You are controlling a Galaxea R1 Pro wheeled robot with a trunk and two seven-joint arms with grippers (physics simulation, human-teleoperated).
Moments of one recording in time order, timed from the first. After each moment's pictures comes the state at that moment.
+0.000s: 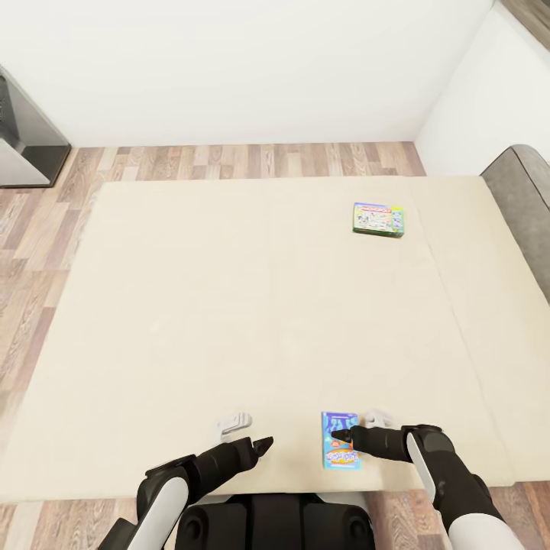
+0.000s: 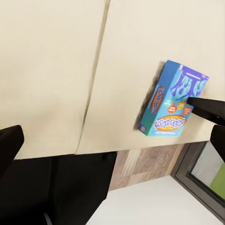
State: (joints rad) left arm -0.17 0.01 -0.35 -1.58 0.85 0.72 0.30; right arm -0.50 -0.06 -0.19 -0.87 0.00 0.80 0.63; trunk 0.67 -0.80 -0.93
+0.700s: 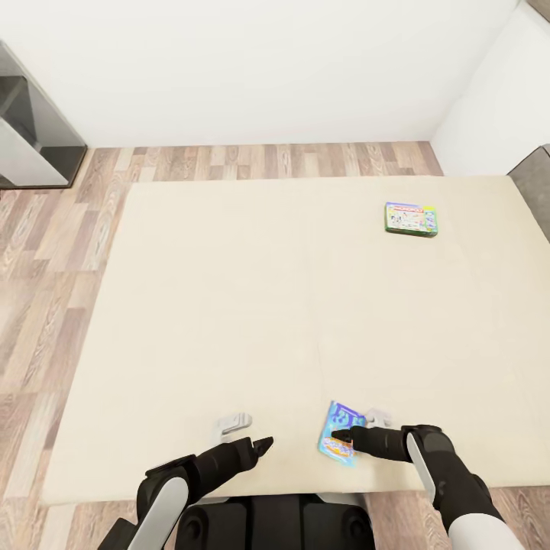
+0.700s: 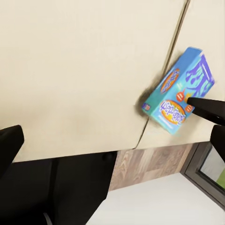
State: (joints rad) left arm -0.17 0.01 -0.35 -1.58 0.85 0.72 0.30; right arm -0.50 -0.06 -0.19 -0.87 0.00 0.79 0.63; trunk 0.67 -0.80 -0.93
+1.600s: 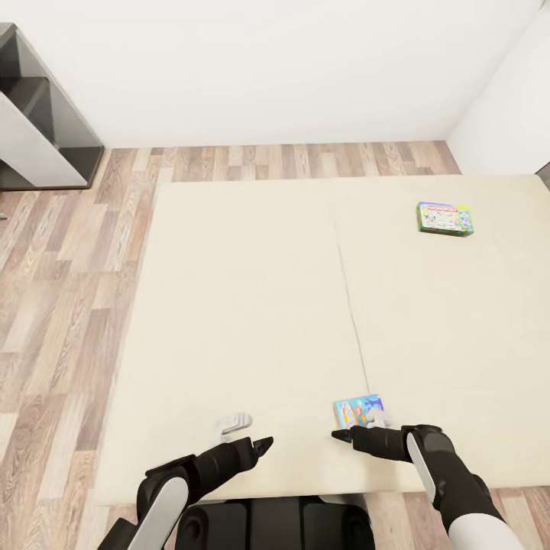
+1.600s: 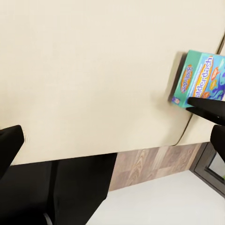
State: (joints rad) left arm -0.17 0.01 -0.35 -1.58 0.85 0.72 0.30; right arm -0.50 -0.06 -0.19 -0.87 0.00 0.80 0.63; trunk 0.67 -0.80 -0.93
